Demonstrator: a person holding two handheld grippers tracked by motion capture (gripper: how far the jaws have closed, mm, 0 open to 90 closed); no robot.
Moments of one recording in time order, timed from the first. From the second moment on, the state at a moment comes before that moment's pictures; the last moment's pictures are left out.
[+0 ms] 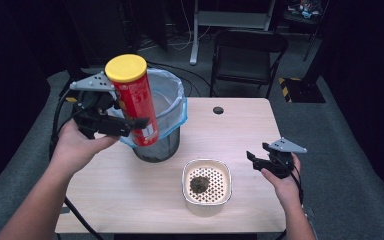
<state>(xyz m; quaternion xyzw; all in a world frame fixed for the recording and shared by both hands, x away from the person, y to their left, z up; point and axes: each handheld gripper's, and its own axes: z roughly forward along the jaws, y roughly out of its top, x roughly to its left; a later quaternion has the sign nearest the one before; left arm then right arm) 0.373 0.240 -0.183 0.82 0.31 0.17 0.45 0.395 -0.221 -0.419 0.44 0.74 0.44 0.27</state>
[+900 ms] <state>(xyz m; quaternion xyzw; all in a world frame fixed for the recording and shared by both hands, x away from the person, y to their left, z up) 0.479 0.248 -0.210 0.78 0.40 0.20 0.44 0.397 -0.212 -0.426 0.43 0.75 0.43 0.26</state>
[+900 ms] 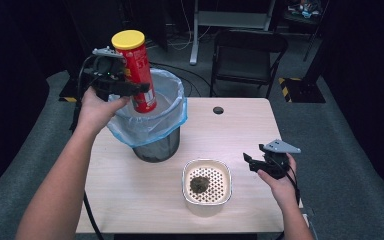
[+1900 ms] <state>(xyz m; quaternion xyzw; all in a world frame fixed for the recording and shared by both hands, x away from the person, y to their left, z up) 0.532 0.261 -0.258 0.76 0.51 0.13 0.39 0.398 -0.210 -0.430 0.43 0.76 0.43 0.26</state>
